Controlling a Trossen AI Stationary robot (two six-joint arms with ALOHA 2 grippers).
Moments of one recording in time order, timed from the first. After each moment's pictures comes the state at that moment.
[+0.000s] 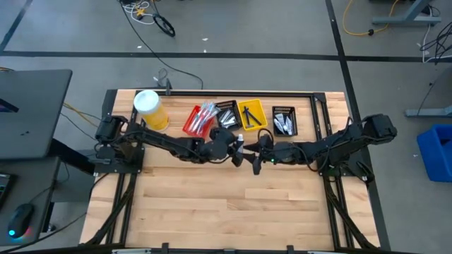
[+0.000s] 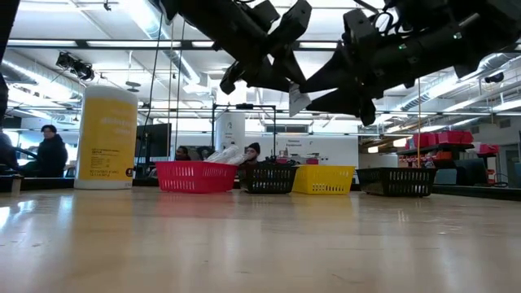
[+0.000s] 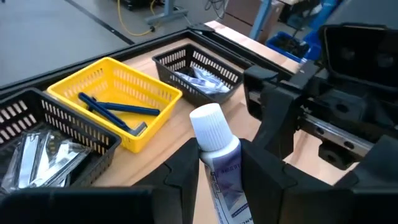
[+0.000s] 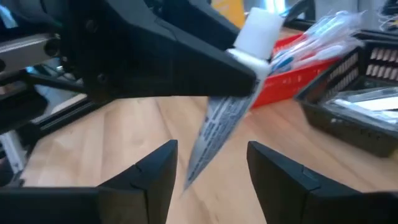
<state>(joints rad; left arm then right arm) -0.12 1.76 1.15 0.13 -0.64 -0.55 0.15 1.45 0.52 0.62 0.36 0.49</state>
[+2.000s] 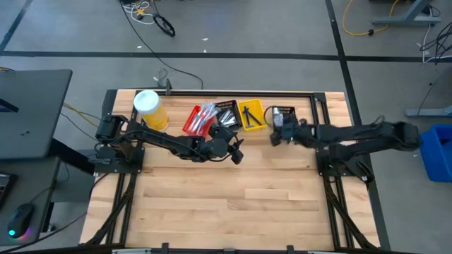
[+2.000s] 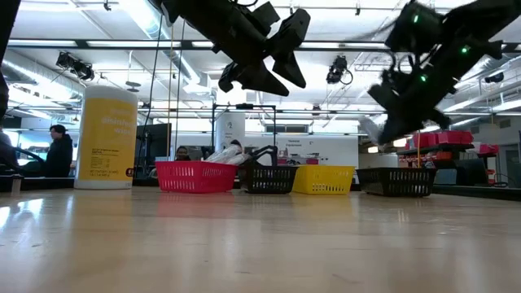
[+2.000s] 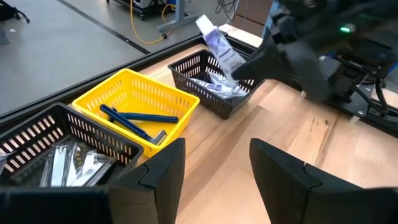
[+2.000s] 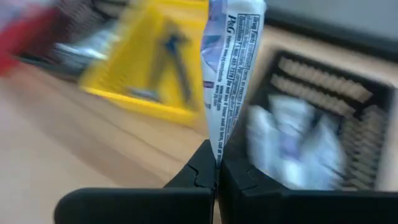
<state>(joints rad) -0.11 1.76 1.15 0.12 -0.68 -0.49 -0.13 1.07 0.52 -0.33 0.57 0.73</state>
